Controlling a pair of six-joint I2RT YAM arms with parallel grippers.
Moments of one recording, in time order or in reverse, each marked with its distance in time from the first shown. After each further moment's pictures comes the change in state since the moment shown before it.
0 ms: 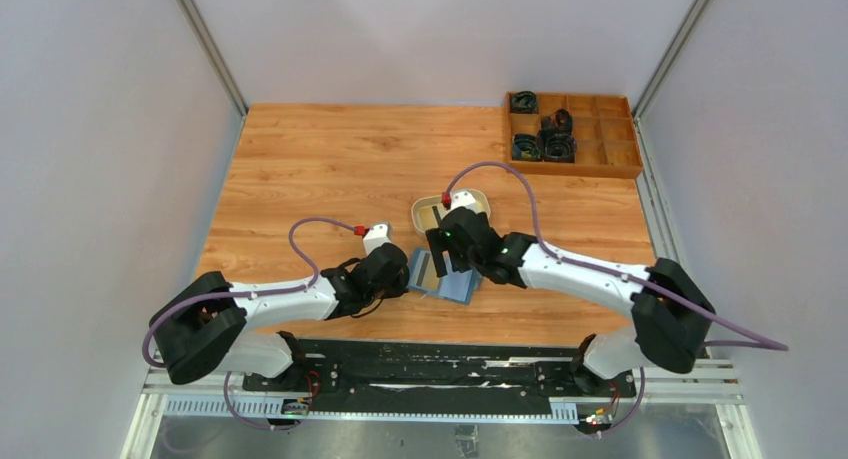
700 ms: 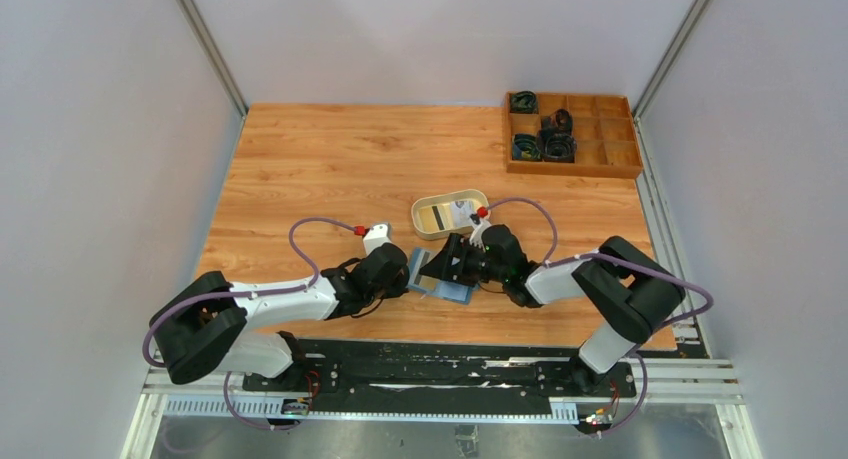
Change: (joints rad) left arm 0.000 0.002 0.000 0.000 0.000 0.000; right arm -0.217 0.124 -0.454 0.993 -0.693 0.486
